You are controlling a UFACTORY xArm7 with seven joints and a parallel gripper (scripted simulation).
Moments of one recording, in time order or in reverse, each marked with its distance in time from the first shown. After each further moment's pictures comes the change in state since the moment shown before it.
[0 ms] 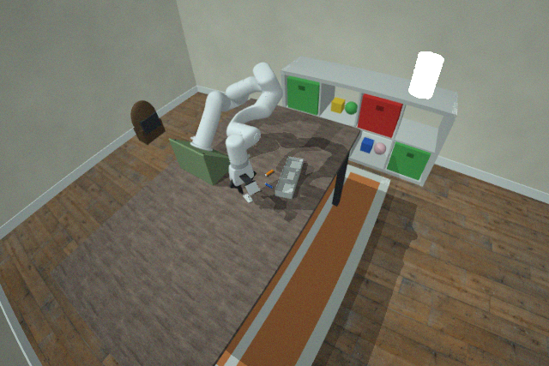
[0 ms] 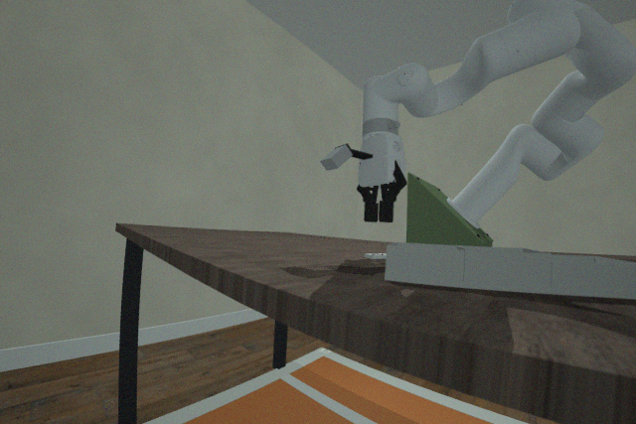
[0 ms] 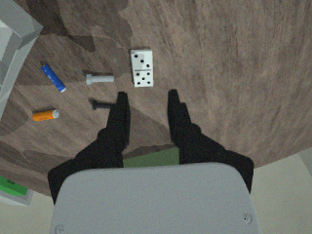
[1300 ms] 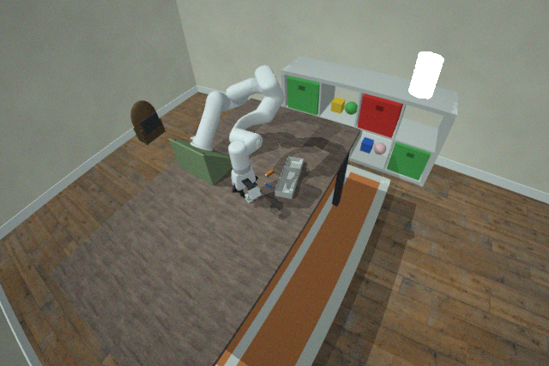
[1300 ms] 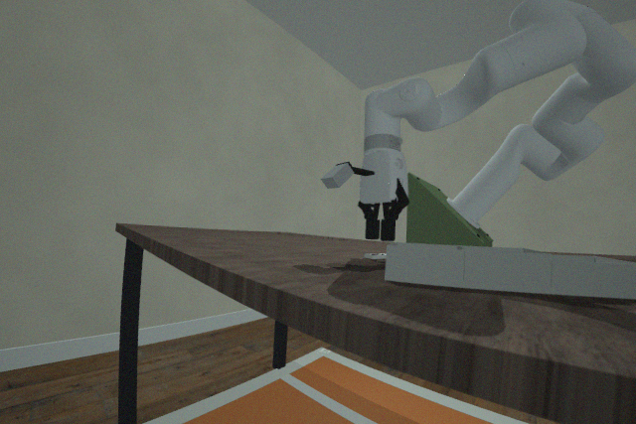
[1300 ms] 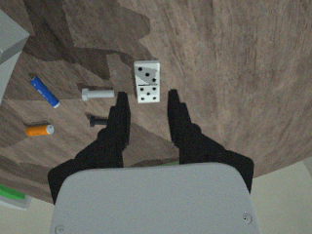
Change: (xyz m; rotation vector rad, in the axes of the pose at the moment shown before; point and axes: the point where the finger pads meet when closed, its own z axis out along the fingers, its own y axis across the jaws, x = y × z) arm -0.001 -0.006 0.035 0.001 -0.002 -0.003
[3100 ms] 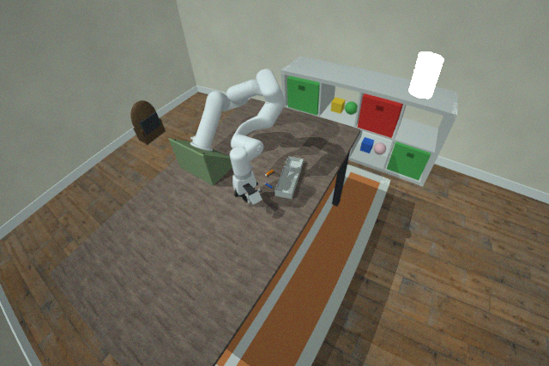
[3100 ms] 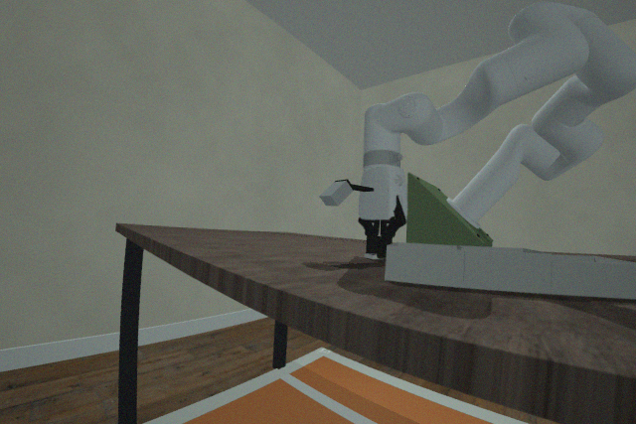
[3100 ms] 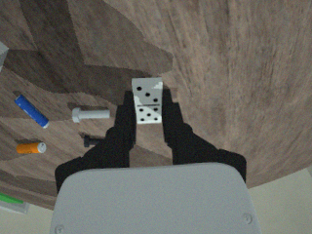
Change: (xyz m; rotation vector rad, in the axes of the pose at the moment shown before) arm 0.001 0.000 0.032 0.000 0.002 0.000
